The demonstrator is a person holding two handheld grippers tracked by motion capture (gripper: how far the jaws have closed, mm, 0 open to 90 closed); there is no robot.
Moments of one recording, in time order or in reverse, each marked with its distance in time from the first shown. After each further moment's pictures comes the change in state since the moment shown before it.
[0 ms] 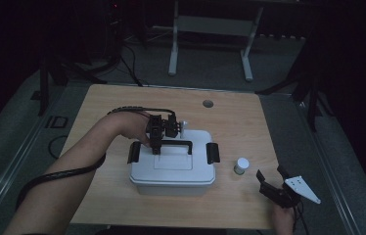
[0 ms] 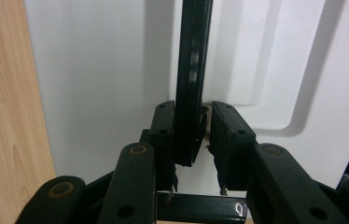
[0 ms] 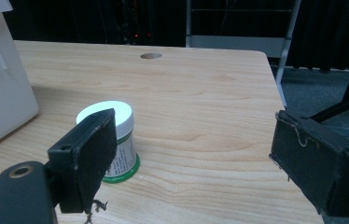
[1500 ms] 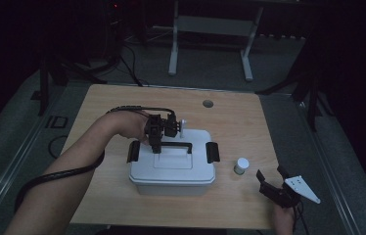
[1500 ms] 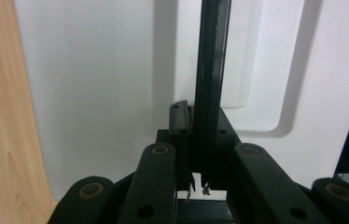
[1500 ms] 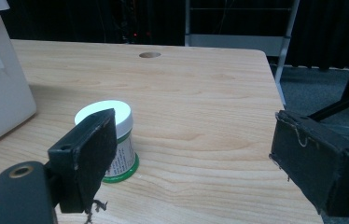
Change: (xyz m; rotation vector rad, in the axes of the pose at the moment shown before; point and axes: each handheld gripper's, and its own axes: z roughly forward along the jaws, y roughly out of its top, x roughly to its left) left arm -0.002 -0.003 -0.007 -0.030 -0.015 0.015; right arm 0.000 0.000 0.000 0.006 -0.004 0.002
